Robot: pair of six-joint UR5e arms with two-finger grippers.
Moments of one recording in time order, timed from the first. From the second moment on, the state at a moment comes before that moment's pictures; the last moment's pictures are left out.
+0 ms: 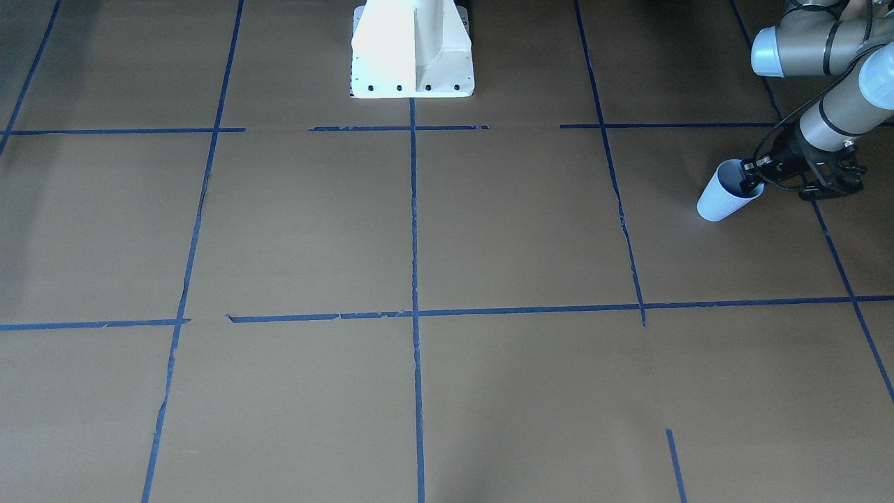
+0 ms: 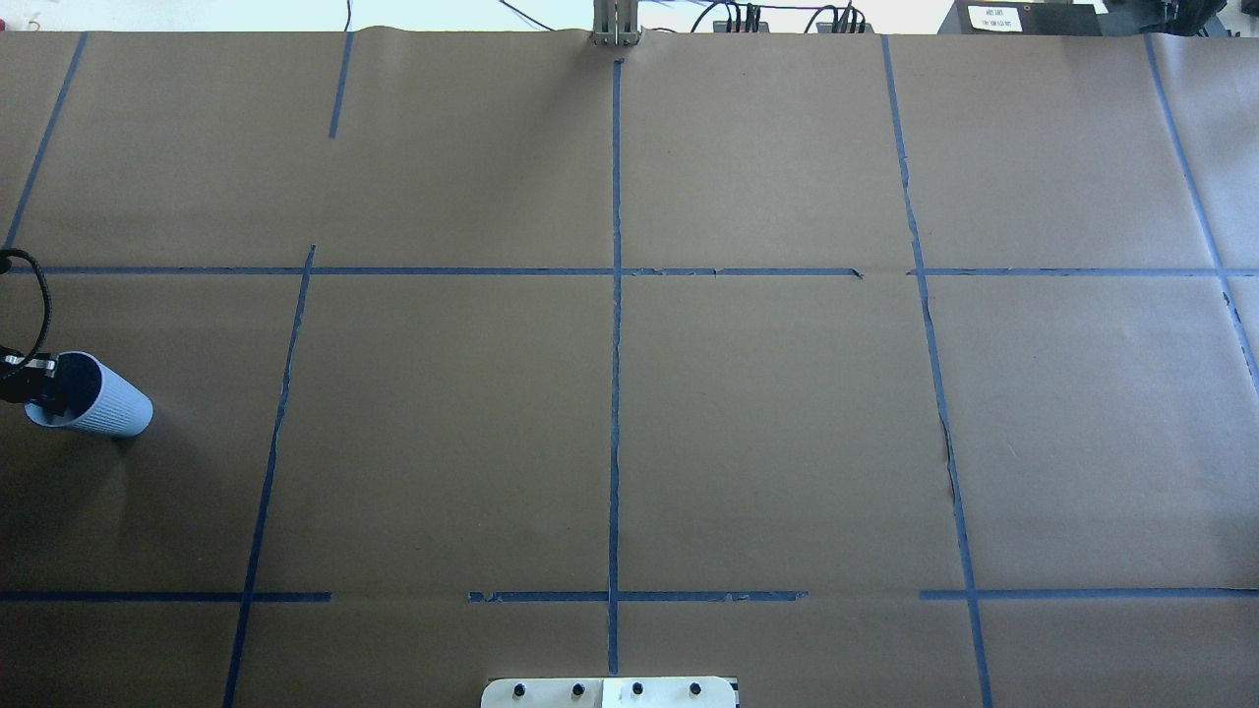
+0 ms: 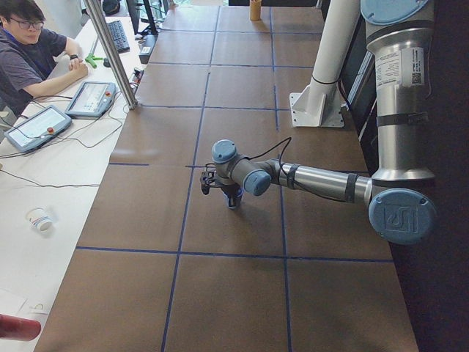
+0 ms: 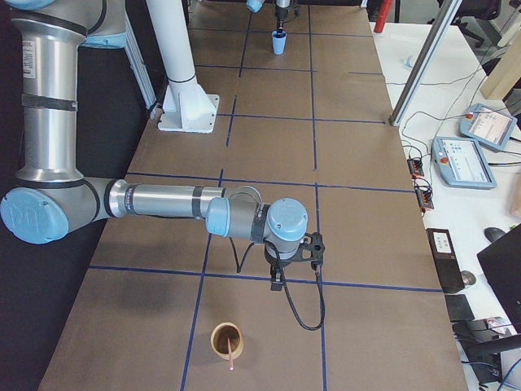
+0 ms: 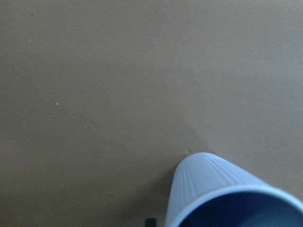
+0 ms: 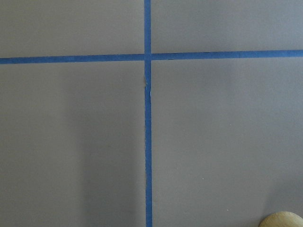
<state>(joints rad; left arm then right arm) -1.00 -1.45 -1.79 -1.94 -2.27 -0.81 1.62 -1.66 1.68 -1.68 2.40 -0.09</state>
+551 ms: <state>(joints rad) -1.01 -1.59 -1.99 -1.60 -2.28 -0.84 1.62 -1.66 1.69 -1.68 2.39 -0.09</state>
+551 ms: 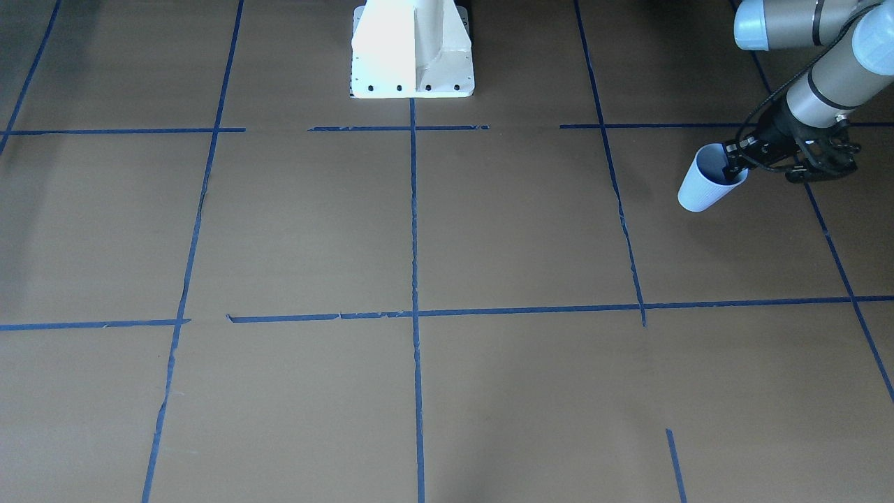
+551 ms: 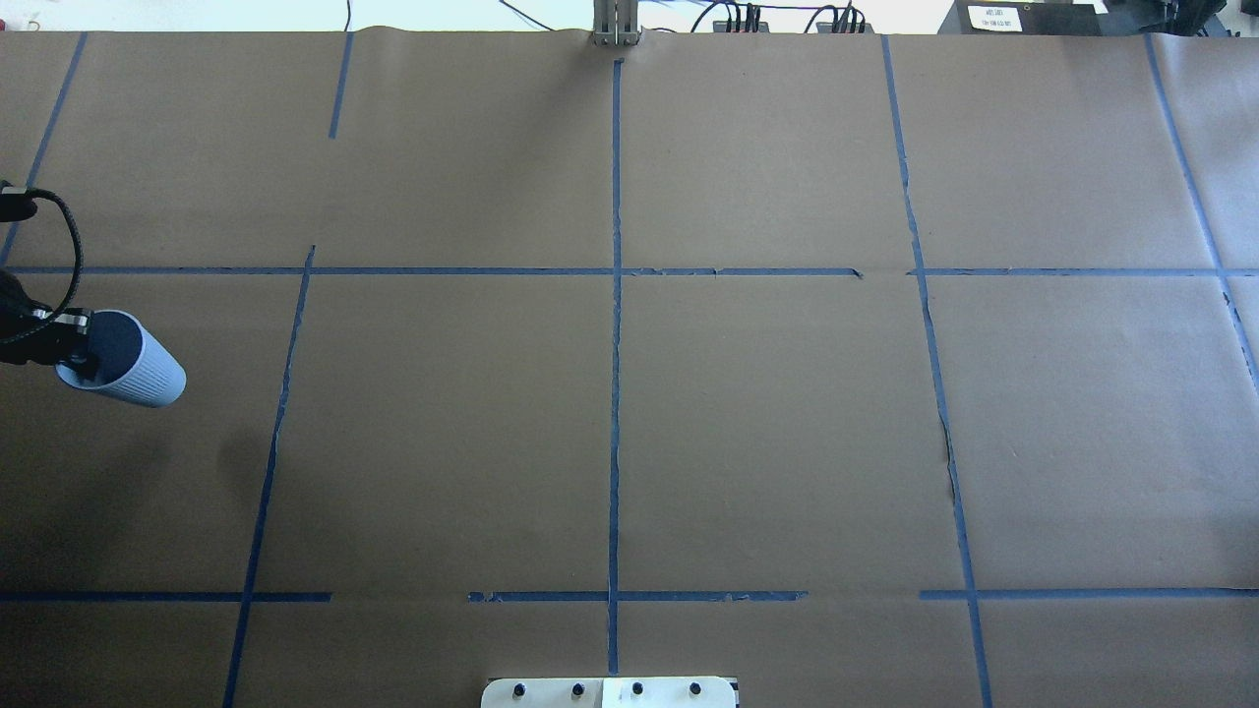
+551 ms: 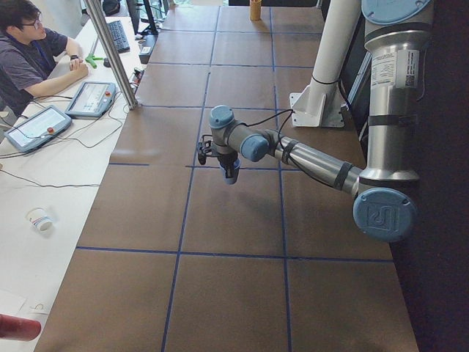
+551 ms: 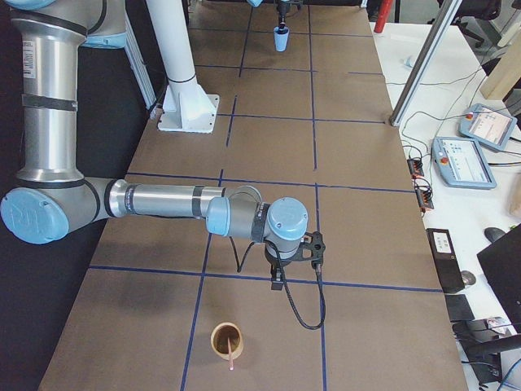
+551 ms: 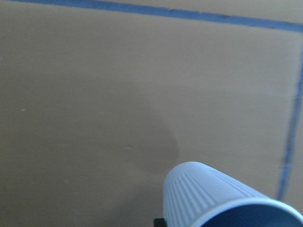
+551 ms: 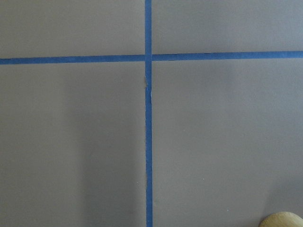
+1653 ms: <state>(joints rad) -0.63 -2.39 -1.57 -1.53 -2.13 -1.46 1.62 -1.67 1.69 -1.68 2.39 -0.09</state>
